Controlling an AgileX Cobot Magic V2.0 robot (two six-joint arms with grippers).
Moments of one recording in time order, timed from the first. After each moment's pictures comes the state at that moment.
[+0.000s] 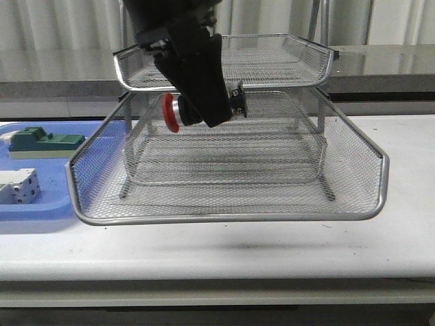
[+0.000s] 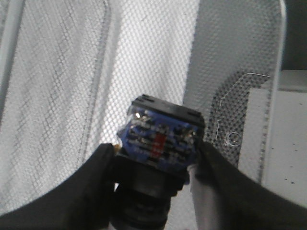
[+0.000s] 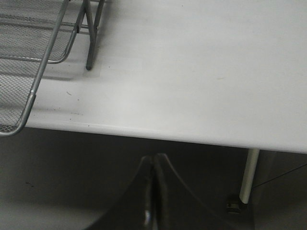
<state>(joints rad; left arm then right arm) -0.63 1.84 -1.63 -0.32 1.11 0.79 0.16 0.43 -0.70 -0.11 1.00 0.09</state>
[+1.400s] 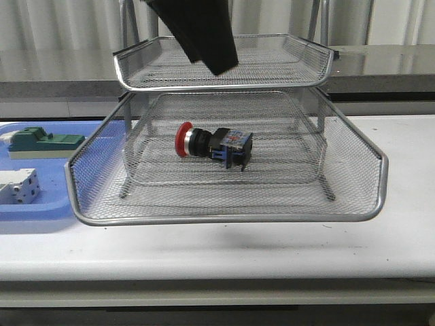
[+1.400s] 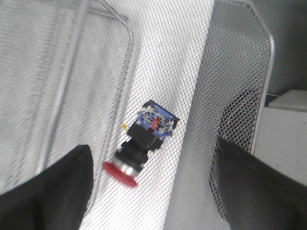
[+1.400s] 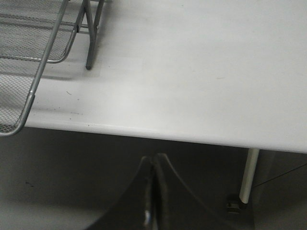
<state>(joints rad) -0.60 1.76 -1.73 -0.31 1.20 0.73 0.16 0.43 -0.70 -0.11 1.00 0.09</state>
